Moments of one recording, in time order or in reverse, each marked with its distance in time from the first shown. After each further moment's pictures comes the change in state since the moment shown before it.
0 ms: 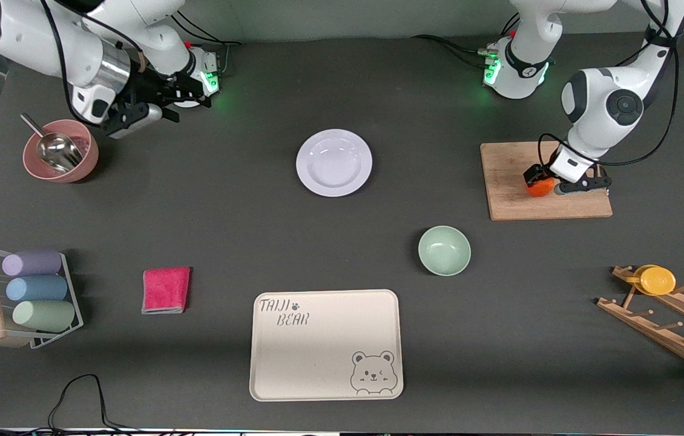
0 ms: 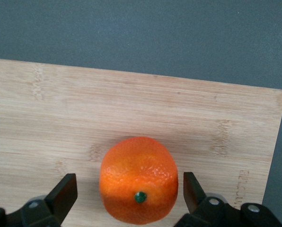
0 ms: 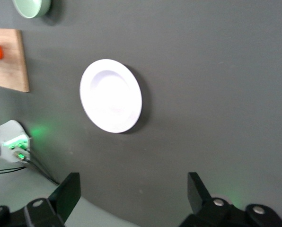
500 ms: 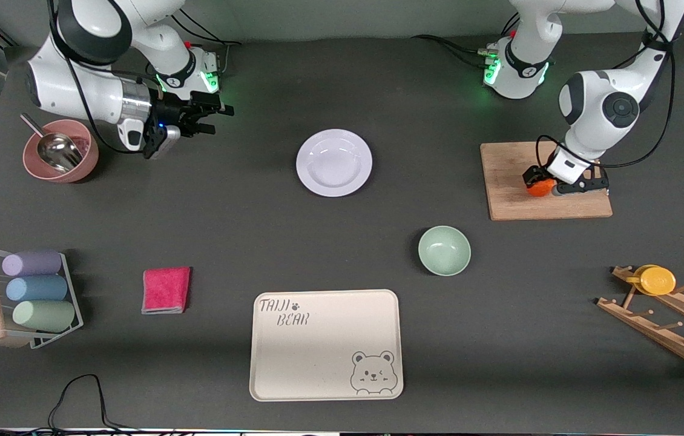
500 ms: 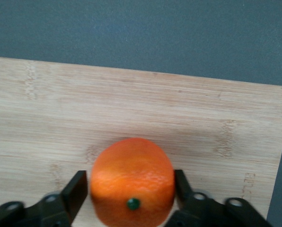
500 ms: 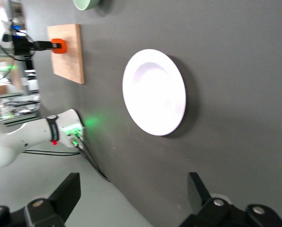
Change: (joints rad) left arm -0.001 0.040 -0.006 -0.001 -0.001 0.035 0.000; right arm 0.000 0.073 -0.073 -0.230 0.407 0.152 -0.415
